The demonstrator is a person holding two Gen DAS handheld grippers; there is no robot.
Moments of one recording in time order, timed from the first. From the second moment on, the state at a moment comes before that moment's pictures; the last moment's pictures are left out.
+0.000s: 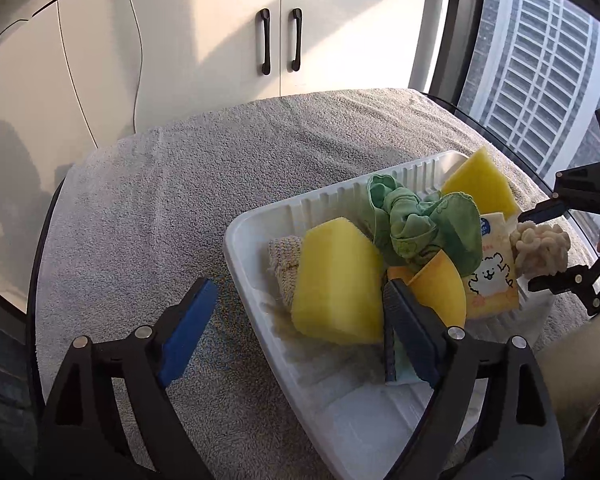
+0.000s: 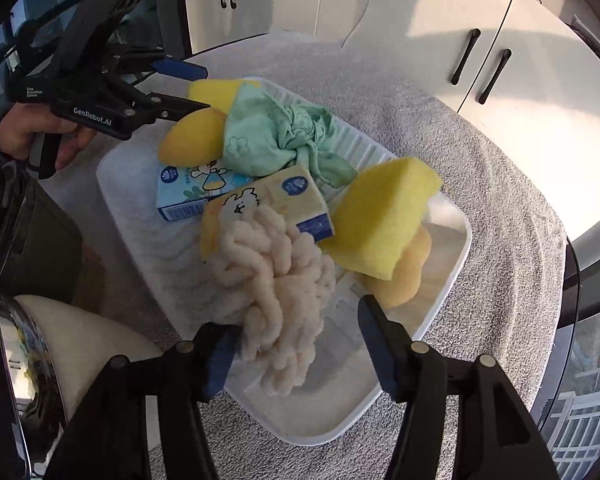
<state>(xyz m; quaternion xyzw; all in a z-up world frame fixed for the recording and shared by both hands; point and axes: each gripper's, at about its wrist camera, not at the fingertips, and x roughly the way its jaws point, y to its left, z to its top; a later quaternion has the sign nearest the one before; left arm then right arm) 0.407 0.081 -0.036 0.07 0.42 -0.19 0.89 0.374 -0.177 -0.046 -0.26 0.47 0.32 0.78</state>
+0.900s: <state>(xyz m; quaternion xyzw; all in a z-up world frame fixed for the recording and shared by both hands) 0.388 0.100 -0.001 0.06 0.38 -0.14 0.91 0.376 -0.218 -0.012 -0.23 0.43 0.29 0.82</state>
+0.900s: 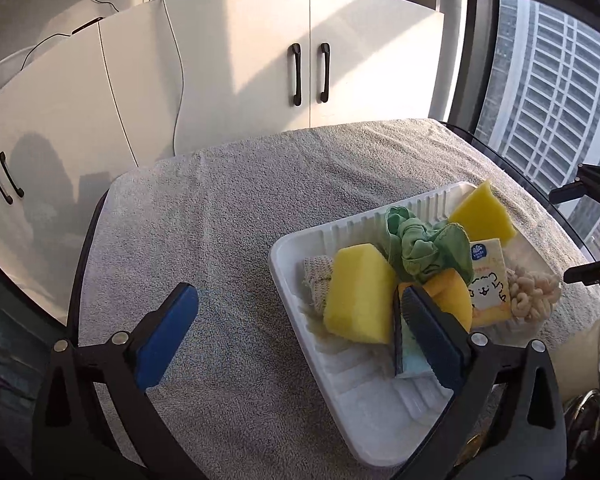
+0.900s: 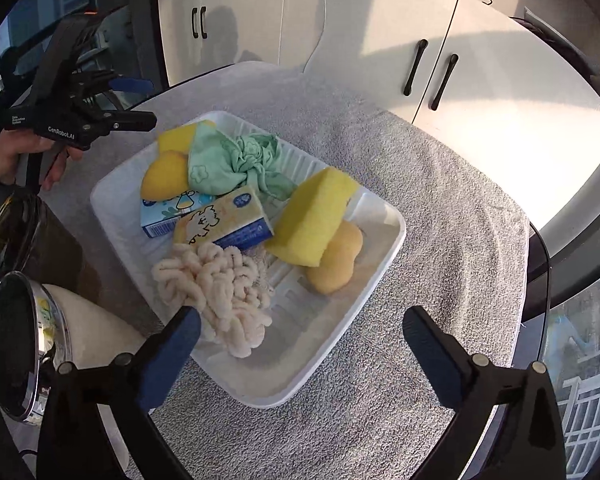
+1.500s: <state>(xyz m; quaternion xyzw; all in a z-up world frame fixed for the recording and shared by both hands) 0.244 0.105 0.061 0.04 0.29 -0.06 0.95 0.285 -0.251 0.067 -0.15 0.33 0.21 0.91</state>
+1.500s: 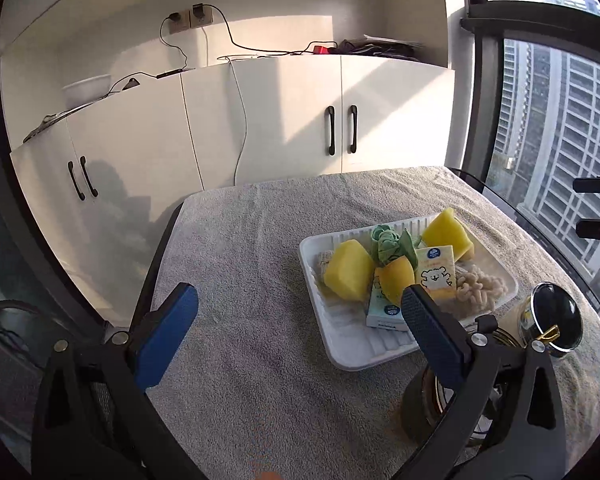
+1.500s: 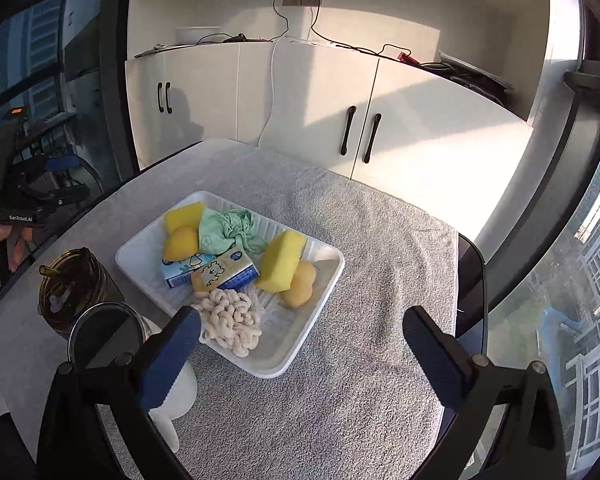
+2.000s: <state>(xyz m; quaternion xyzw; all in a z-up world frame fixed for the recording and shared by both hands) 0.136 0.047 0.050 -0.02 0.28 0.01 0.96 0.140 -0.228 0.016 0.00 0.32 0.06 0.95</state>
